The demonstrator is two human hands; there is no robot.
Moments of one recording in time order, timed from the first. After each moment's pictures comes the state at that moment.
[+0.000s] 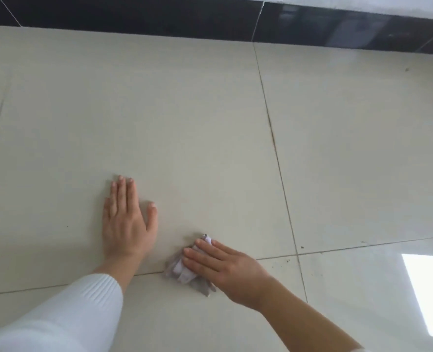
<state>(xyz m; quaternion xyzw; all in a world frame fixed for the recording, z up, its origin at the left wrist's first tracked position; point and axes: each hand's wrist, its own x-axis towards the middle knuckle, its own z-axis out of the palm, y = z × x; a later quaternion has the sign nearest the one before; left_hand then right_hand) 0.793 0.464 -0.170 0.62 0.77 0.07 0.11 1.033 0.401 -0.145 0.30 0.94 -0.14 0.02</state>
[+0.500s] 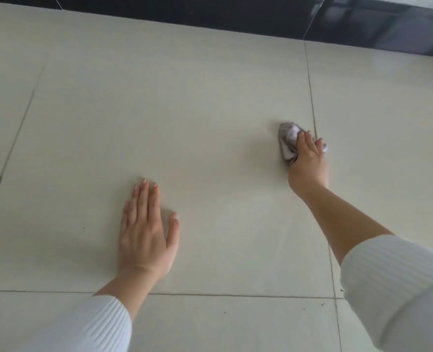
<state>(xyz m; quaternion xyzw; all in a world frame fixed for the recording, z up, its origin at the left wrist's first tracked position) 0.793 0.464 -0.174 0.62 0.78 0.07 0.09 1.077 0.629 -0.152 0.75 0.64 -0.14 -0.05</state>
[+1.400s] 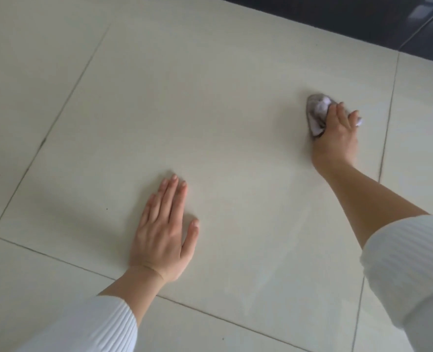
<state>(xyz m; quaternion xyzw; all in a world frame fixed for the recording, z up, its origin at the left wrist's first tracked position) 0.794 0.463 -0.167 0.62 0.78 0.05 0.11 1.017 0.733 -0.163 0.68 0.72 -0.13 -0.08</state>
